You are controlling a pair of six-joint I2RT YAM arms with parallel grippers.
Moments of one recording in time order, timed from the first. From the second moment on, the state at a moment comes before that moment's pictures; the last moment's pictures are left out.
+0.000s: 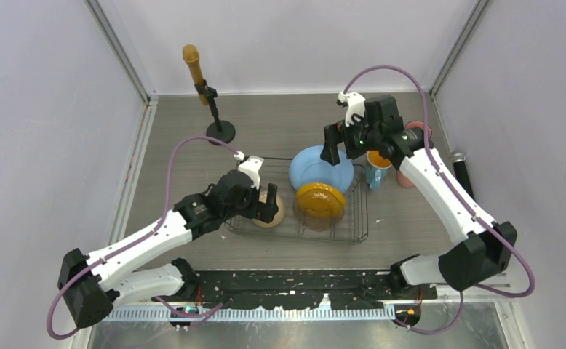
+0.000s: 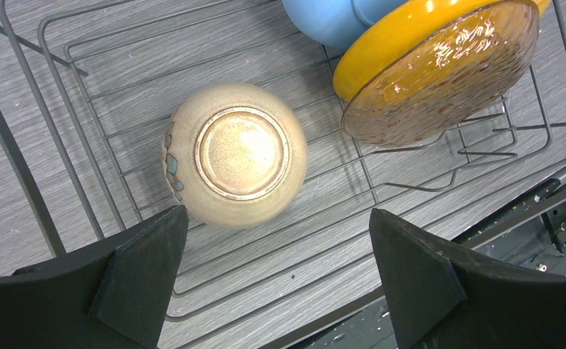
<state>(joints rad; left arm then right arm) -0.86 1.02 0.80 -0.45 -0.15 -0.43 0.38 1.33 1.31 -0.68 -0.28 0.04</state>
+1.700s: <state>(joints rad) -0.86 0.97 0.76 -0.49 -0.16 -0.47 0.40 1.93 1.95 -1.44 -0.69 -0.68</state>
